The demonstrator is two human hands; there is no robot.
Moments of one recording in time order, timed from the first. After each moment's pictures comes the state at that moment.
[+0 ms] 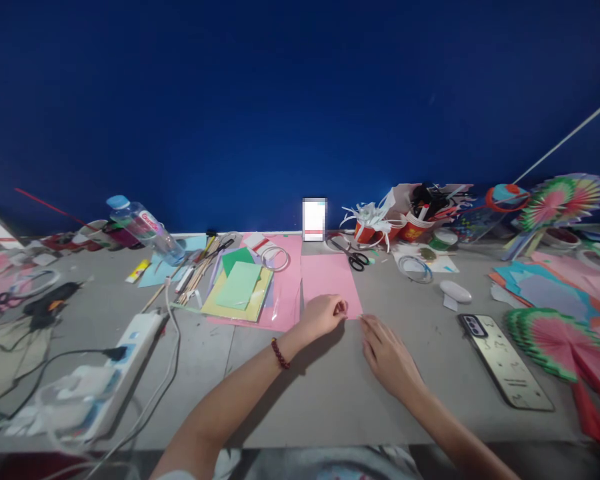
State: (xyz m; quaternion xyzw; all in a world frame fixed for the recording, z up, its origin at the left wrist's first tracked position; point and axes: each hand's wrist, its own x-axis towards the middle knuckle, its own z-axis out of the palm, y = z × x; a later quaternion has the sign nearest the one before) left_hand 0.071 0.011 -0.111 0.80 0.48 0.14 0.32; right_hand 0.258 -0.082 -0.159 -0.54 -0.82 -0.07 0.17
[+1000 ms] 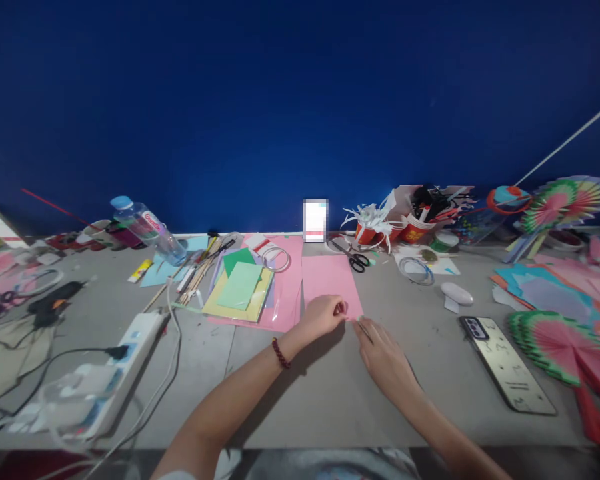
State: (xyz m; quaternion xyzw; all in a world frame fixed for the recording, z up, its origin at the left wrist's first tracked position) left_hand 0.072 0.013 -0.111 0.80 0.48 0.14 0.33; right_hand 0.242 -0.082 -0.152 -0.52 -0.83 -0.14 0.12
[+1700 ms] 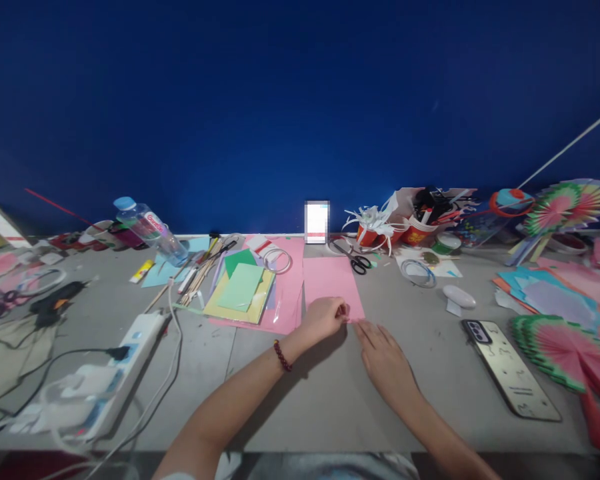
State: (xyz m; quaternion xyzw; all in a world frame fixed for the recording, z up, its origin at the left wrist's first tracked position) left_hand 0.072 0.012 -0.110 0.81 0.49 0.12 0.30; right_hand 0.241 -0.084 -0.155 -0.52 -0.83 -0.16 0.13
